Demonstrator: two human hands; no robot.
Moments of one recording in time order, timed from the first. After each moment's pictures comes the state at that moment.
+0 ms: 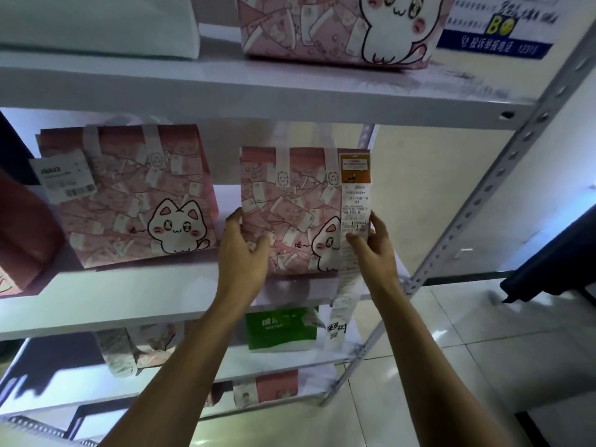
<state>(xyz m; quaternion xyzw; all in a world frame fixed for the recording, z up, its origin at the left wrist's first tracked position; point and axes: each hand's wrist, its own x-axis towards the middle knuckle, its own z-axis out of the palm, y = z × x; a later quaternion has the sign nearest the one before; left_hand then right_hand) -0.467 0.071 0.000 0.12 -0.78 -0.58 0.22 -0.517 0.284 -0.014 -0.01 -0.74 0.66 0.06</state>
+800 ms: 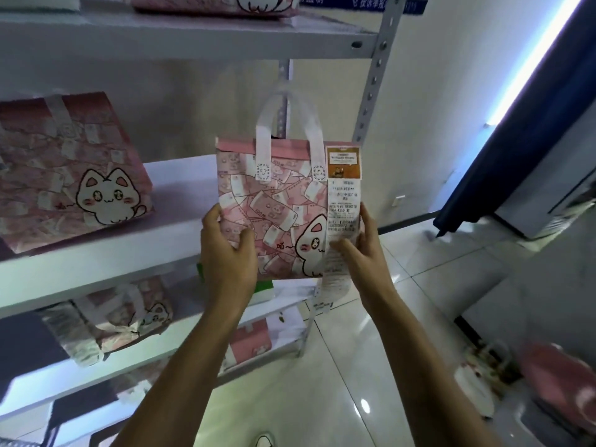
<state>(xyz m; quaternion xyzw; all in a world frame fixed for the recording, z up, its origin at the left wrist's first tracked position) -0.341 0.166 0.011 0.11 -0.77 -0.59 0.19 -0.337 0.364 -0.019 -0.04 -0.70 0.71 0.07</state>
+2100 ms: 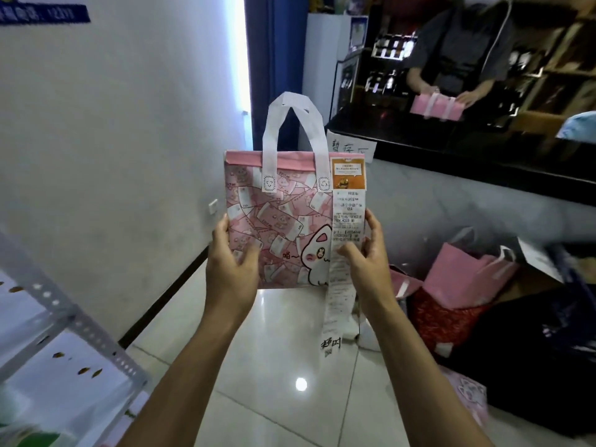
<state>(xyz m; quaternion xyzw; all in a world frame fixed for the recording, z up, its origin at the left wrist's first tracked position) -0.316 0.536 0.019 -0.25 -0.72 -0.64 -0.10 -0.177 0.688 -0.001 -0.30 -0.61 0.62 0.40</state>
